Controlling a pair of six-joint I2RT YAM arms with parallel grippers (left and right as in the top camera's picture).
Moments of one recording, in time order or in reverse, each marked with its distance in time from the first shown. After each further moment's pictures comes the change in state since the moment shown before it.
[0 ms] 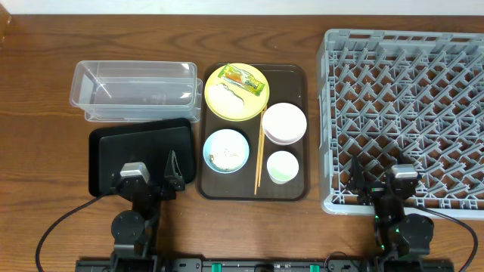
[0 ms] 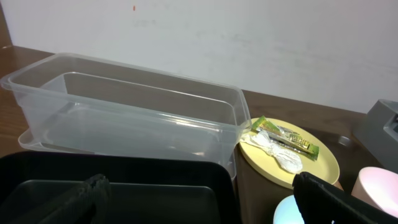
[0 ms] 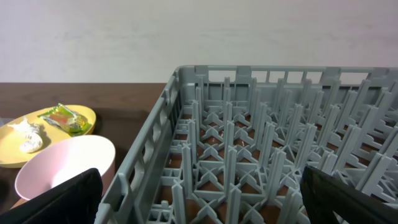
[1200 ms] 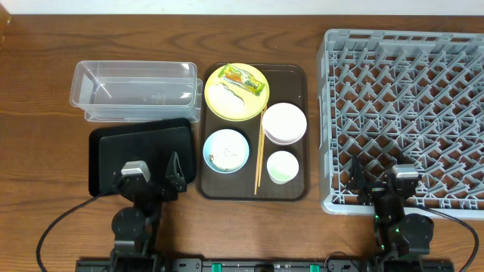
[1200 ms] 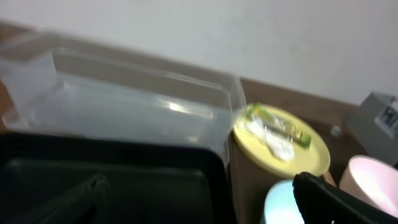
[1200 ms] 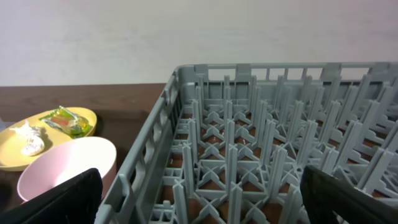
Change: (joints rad) left arm 0.000 0.049 0.028 -0.064 0.029 -0.054; right arm 0.000 0.005 0.000 -0.005 0.006 0.029
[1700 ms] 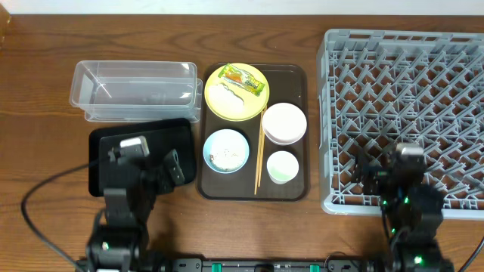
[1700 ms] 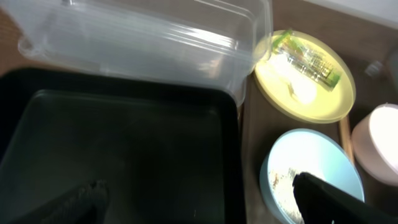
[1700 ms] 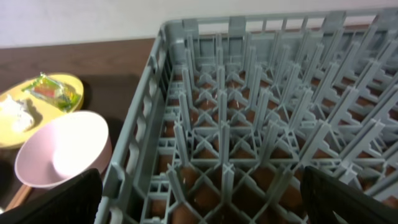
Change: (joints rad) left arm 0.000 0.554 0.478 -0.401 0.000 -0.026; right arm 0.000 0.441 0.332 -0.193 0.031 0.016
